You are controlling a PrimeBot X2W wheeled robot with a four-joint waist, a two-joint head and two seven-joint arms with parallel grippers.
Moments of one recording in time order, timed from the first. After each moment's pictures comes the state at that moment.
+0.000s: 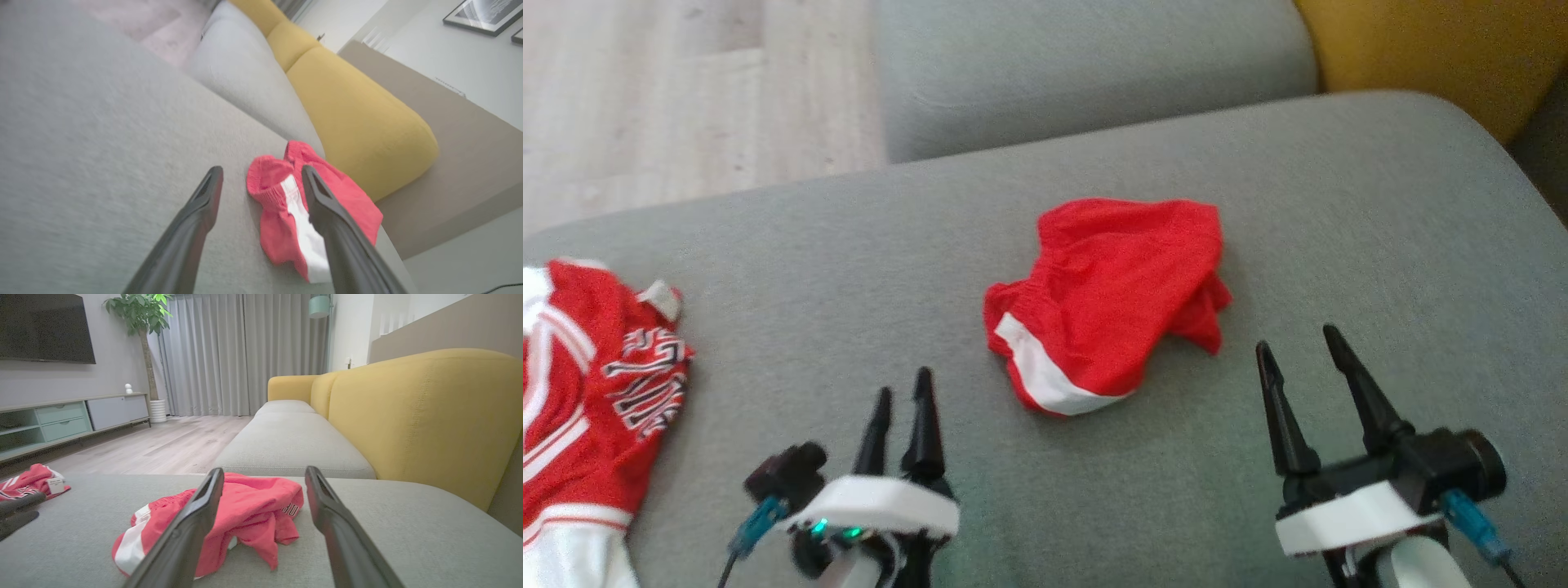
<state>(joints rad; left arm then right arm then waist) -0.21 0.04 -0.49 0.50 -1.01 -0.05 -0.25 0.03 -0.05 0.14 0.10 0.04 0.13 -0.26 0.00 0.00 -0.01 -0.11</state>
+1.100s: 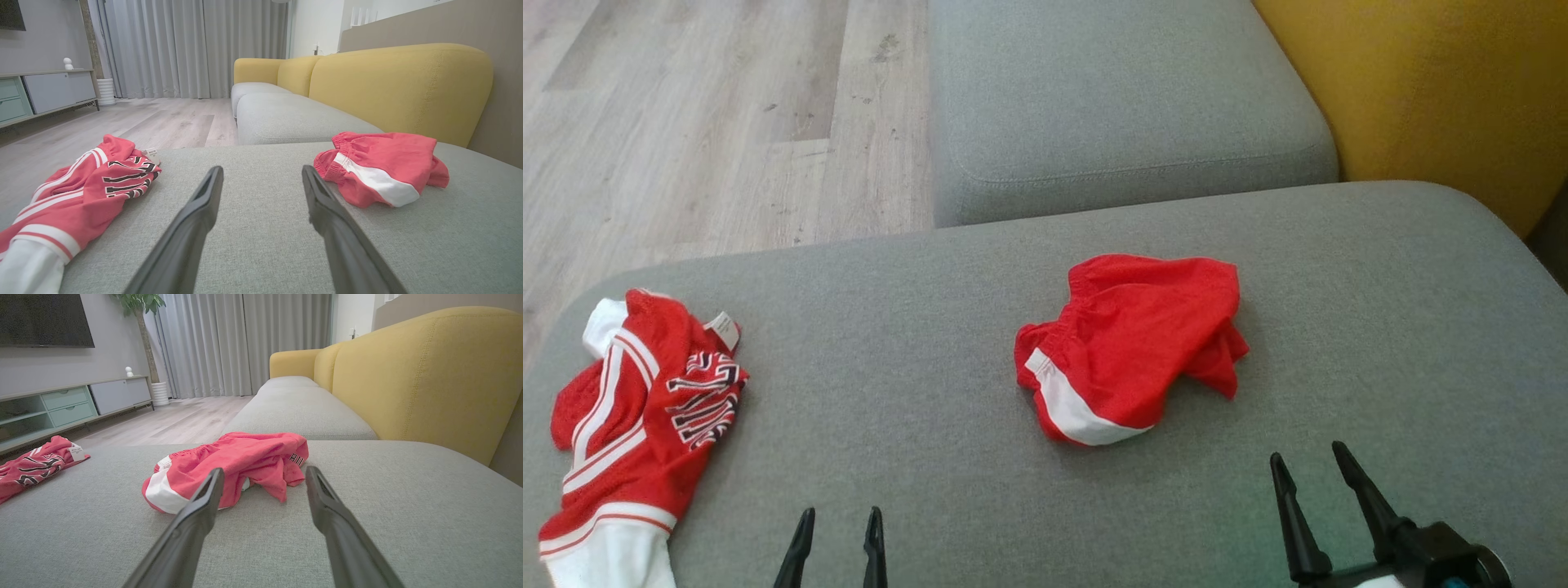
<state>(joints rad) 0.31 0.06 -0.17 0.08 -0.12 0.01 -0.25 0.22 -0.05 0.11 0.17 0.06 0.13 -0.26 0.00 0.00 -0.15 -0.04</state>
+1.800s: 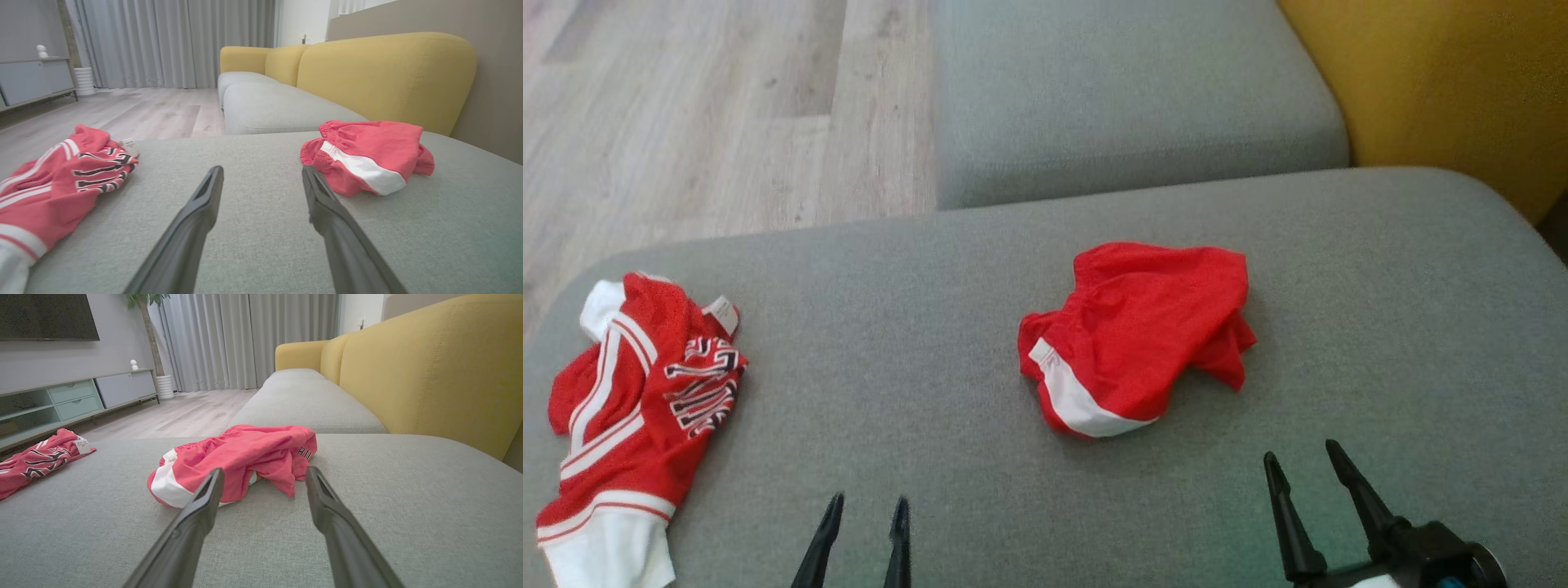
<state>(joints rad) 0.28 0.06 -0.20 0.12 -0.12 -0.02 -0.25 0.22 -0.05 0.12 0.16 0.06 0.13 -0.26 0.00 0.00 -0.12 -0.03</state>
